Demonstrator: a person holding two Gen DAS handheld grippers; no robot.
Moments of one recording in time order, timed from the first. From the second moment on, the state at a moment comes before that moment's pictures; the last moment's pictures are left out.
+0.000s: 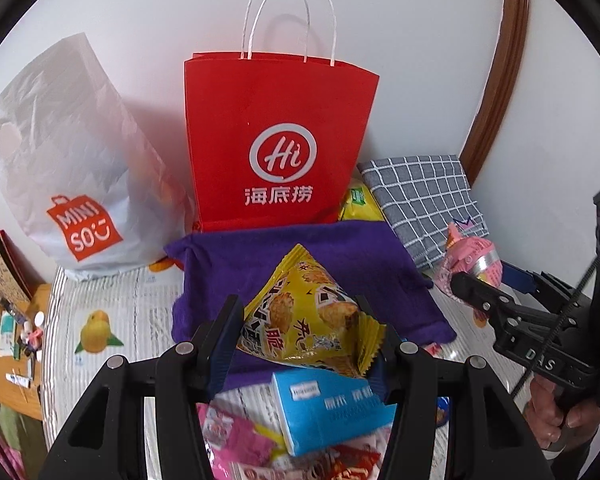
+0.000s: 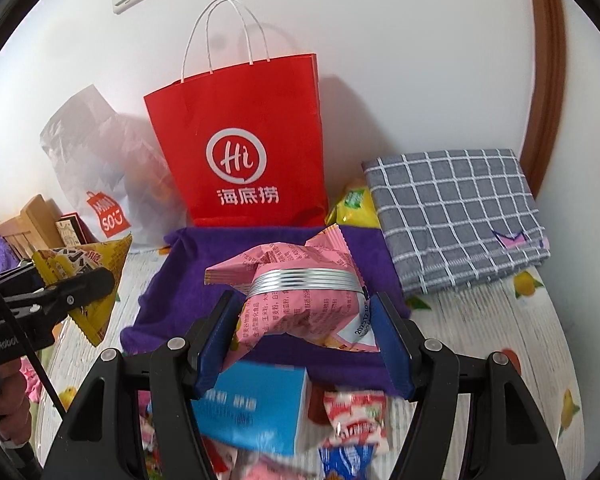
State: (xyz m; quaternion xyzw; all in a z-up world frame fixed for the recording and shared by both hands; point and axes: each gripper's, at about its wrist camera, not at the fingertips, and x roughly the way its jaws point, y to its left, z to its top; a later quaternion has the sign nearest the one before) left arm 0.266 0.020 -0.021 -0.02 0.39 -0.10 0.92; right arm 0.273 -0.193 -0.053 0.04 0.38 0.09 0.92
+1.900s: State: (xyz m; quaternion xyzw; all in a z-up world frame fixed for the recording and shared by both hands) left arm 0.399 0.030 -0.168 0.00 0.52 -0.07 0.85; right arm 0.405 -0.191 -0.173 0.00 0.47 0.08 0.88
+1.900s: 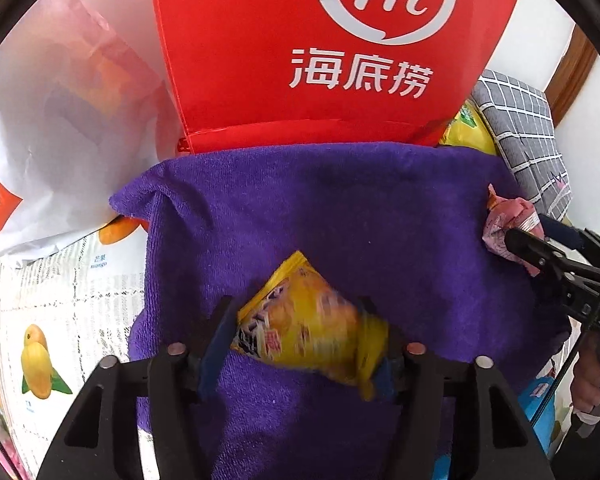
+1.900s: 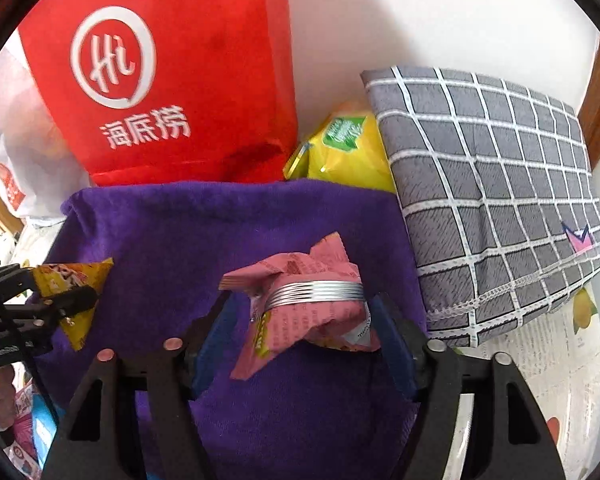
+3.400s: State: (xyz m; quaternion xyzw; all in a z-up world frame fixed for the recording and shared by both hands) left arm 0.180 0.059 -0.070 -0.02 0.42 -0.07 0.91; right arm 0.176 -0.229 -0.091 0.07 0.41 0.00 0.91
